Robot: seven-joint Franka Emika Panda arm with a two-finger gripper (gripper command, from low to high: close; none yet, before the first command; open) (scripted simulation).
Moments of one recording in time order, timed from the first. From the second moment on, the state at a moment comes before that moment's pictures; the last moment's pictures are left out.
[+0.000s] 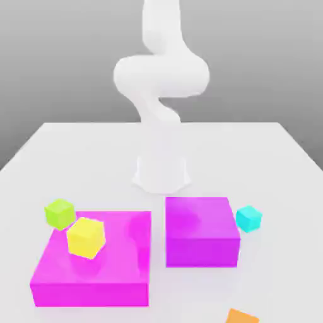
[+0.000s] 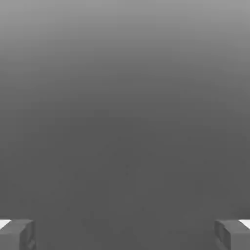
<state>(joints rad) 0.07 -0.74 0.00 -2.36 0.00 2.35 0.69</state>
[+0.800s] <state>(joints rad) 0.71 -0.16 0.02 -2.93 0.01 2.86 -0.38</state>
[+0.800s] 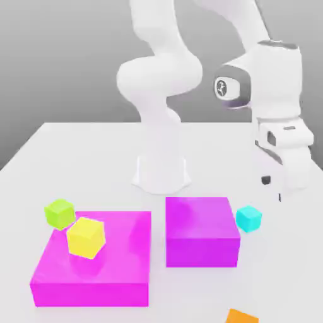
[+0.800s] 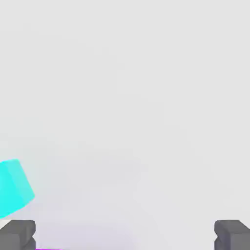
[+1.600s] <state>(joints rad) 0.78 0.09 0.04 -2.97 0.04 3.06 -0.54</state>
